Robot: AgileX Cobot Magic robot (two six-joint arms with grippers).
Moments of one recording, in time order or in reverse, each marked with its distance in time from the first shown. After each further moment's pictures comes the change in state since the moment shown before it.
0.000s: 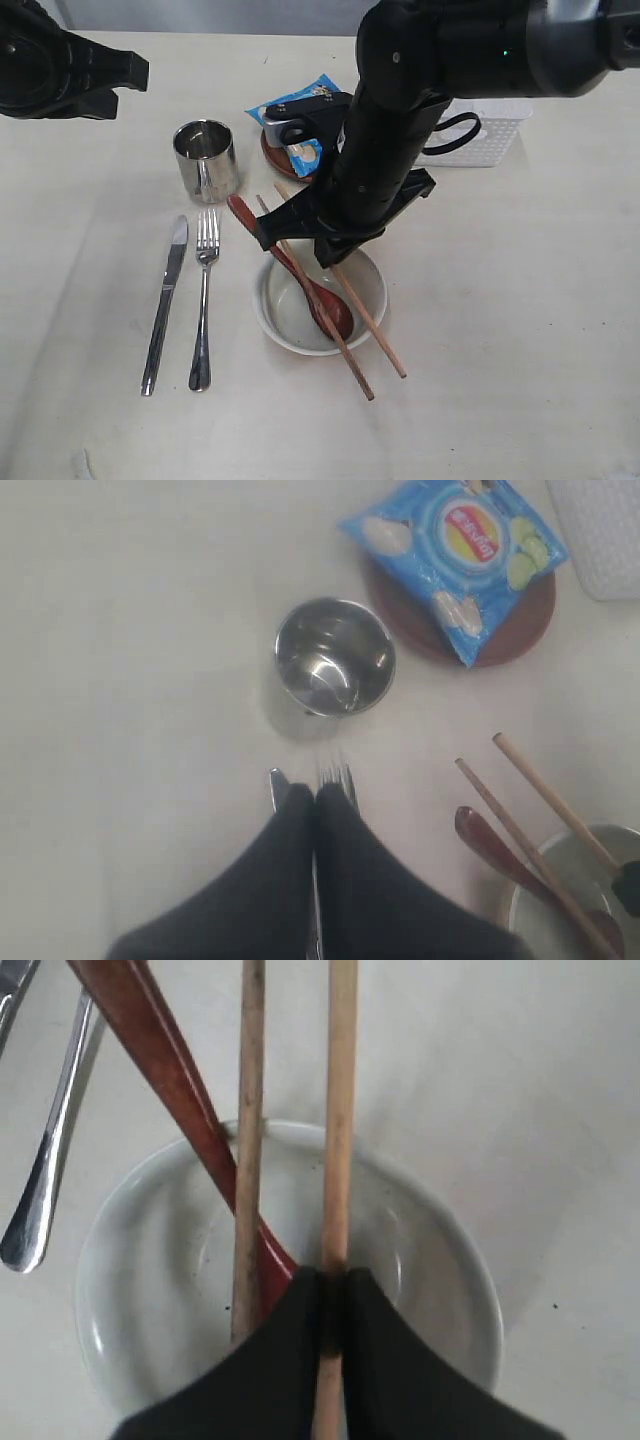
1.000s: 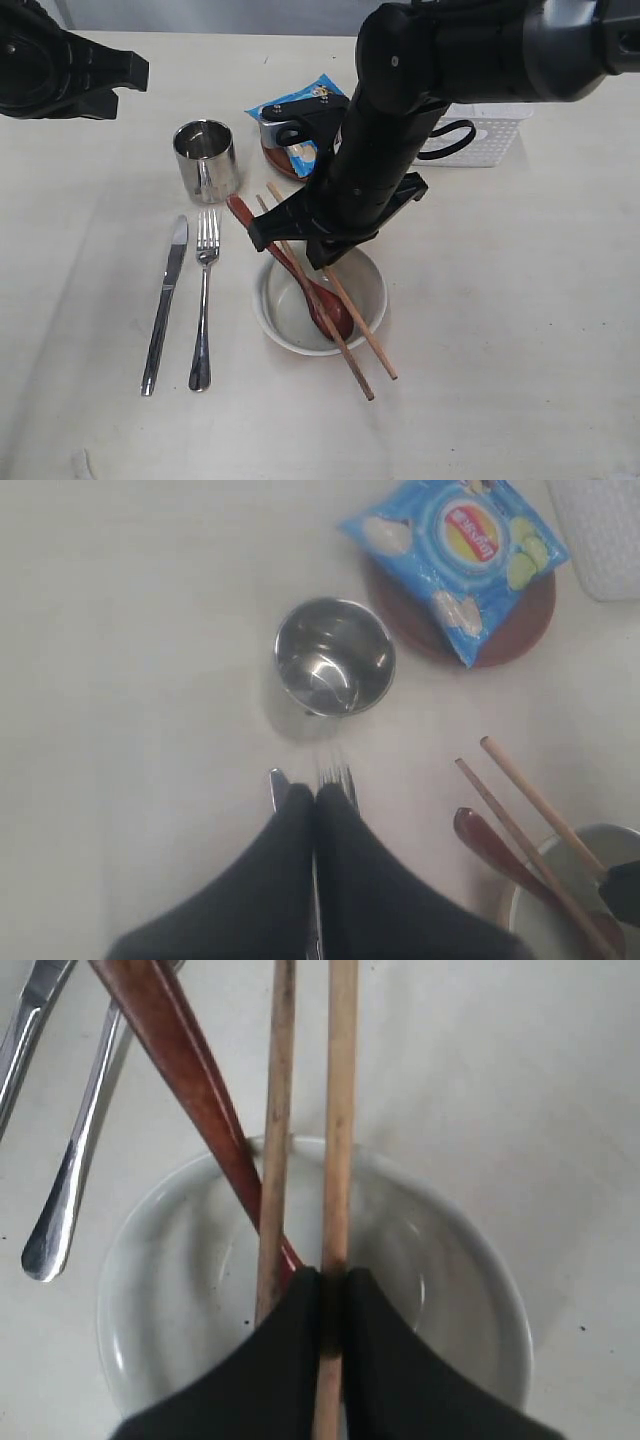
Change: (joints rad) left arm 0.000 0.000 0.000 0.000 0.000 0.002; right arm 0.000 0.004 0.009 0.041 -0.032 -0.032
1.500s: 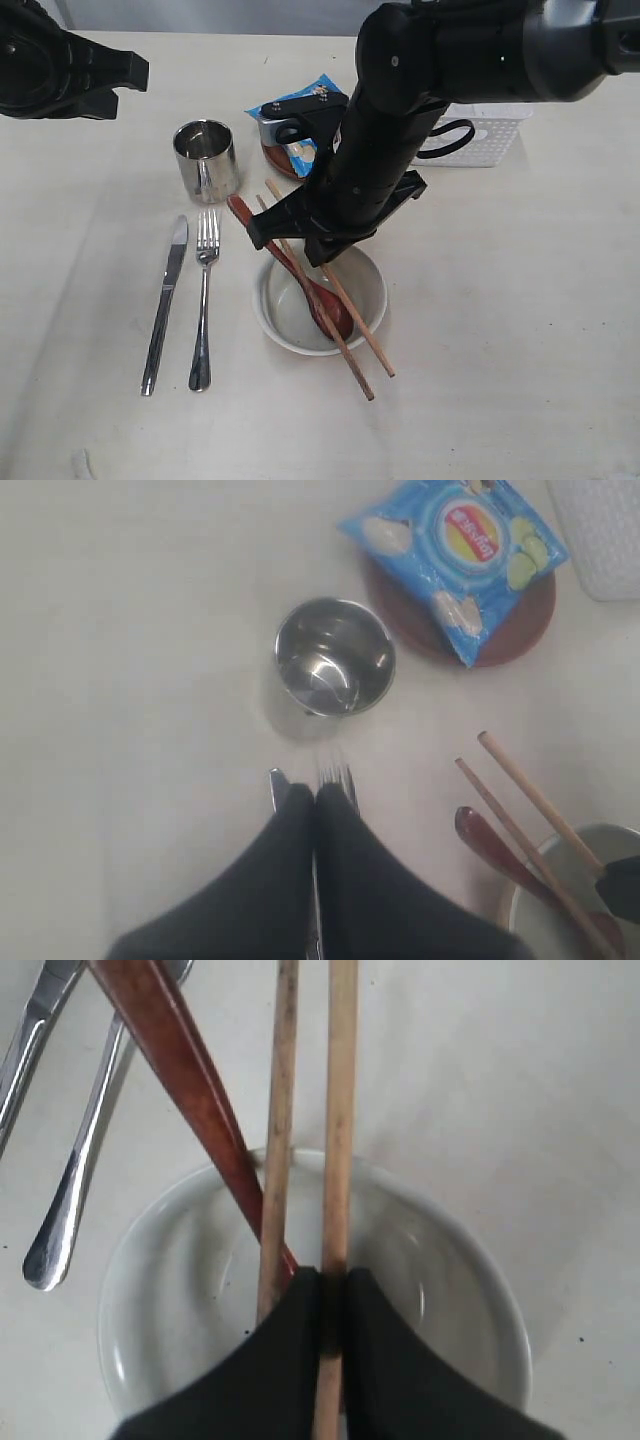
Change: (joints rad) left arm 0.000 0.000 0.000 0.000 0.000 0.000; right arm 0.000 0.000 0.000 0.000 -0.015 -0.004
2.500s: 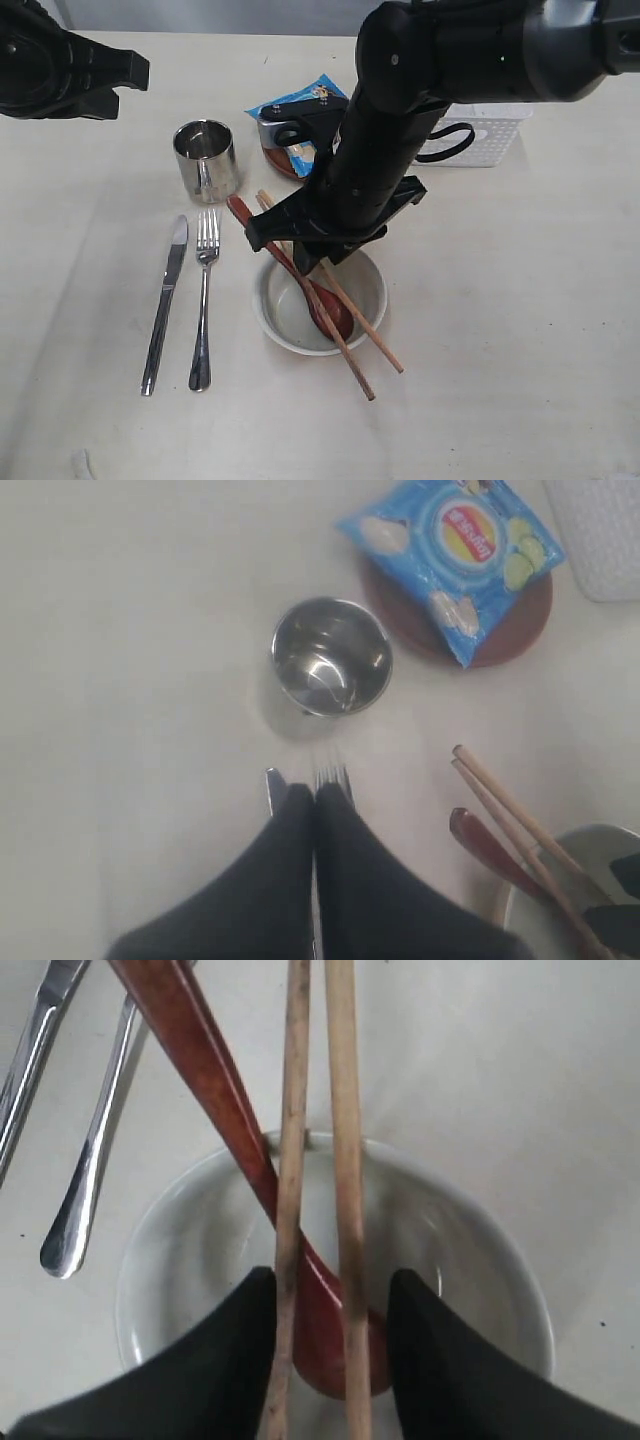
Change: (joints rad) left arm 0.000 0.000 0.000 -0.006 0.000 0.000; right arm 0.000 0.000 0.000 0.025 0.018 0.000
